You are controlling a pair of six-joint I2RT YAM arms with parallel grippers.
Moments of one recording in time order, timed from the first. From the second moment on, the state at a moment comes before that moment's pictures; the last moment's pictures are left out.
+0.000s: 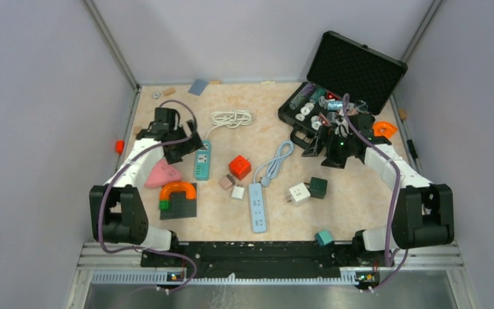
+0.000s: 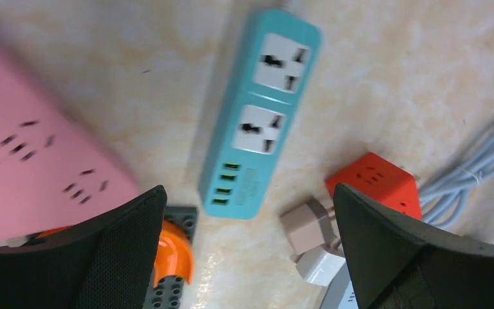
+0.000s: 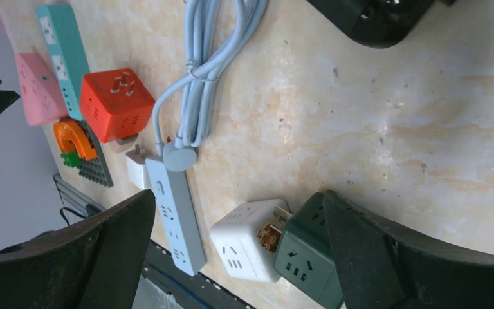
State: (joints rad) left arm -0.11 1.47 1.09 -0.60 0.12 -0.49; right arm 0.10 1.38 0.89 -0.47 -0.50 0.47
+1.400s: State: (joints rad) left arm 0.70 1.28 0.45 -0.07 0.56 -0.77; right arm 0.20 1.44 0.96 -0.45 -0.59 0.46
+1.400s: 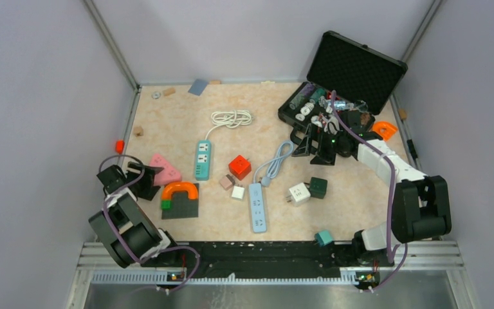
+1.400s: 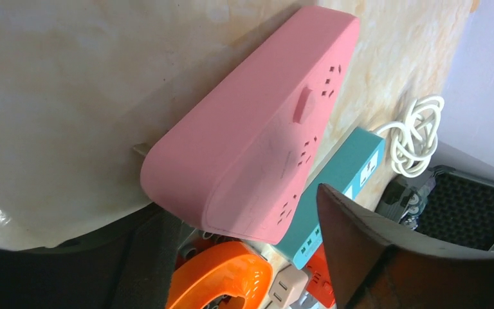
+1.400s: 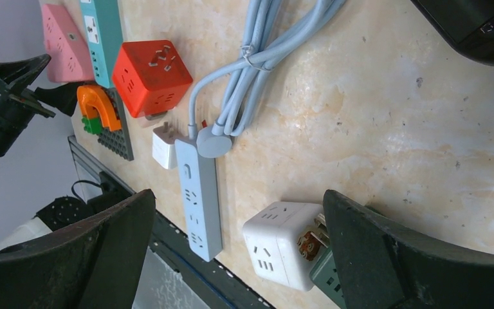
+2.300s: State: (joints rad) left arm 0.70 1.21 0.40 0.05 0.80 -0.74; right arm 0.20 1.46 1.02 -0.47 -0.61 0.46
